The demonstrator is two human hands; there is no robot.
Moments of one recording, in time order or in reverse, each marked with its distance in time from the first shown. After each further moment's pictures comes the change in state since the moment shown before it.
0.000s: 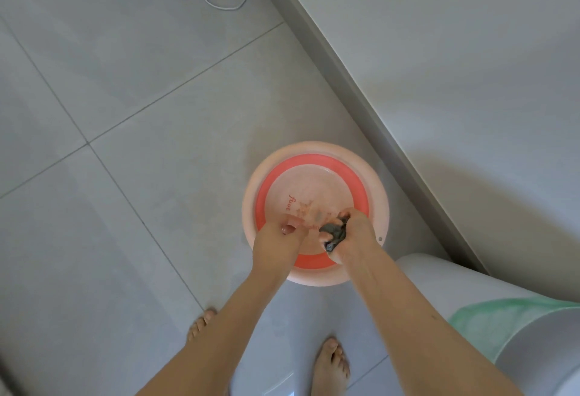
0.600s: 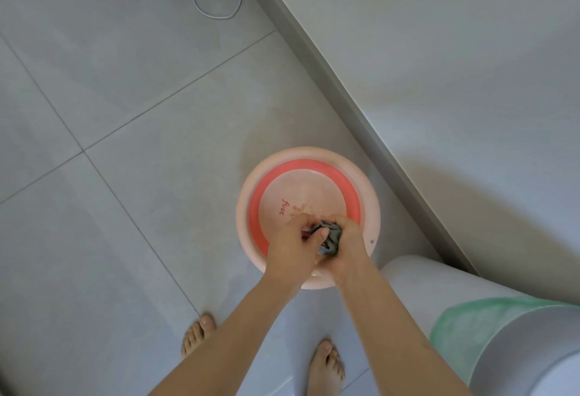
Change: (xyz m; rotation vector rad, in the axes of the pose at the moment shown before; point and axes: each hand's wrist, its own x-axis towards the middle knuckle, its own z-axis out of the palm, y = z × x) left_hand -0.017 0.019 0.019 0.061 -0.102 0.221; right_hand -0.020 0.009 -0.011 -0.024 -0.246 0.085
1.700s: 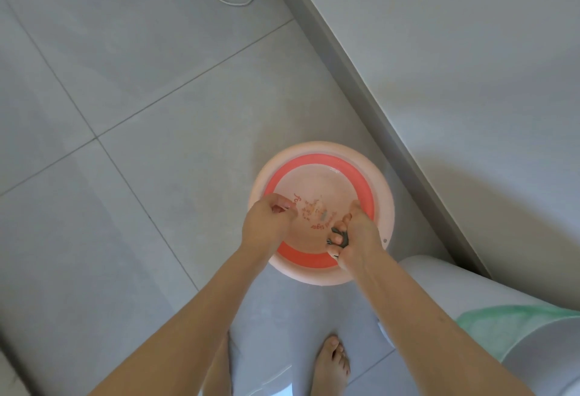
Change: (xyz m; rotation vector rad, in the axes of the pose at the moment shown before) left_hand 0.035 -0.019 -0.050 -0.084 0.095 -0.210; right_hand 0.018 -0.007 0.005 -0.160 0.303 -0.151
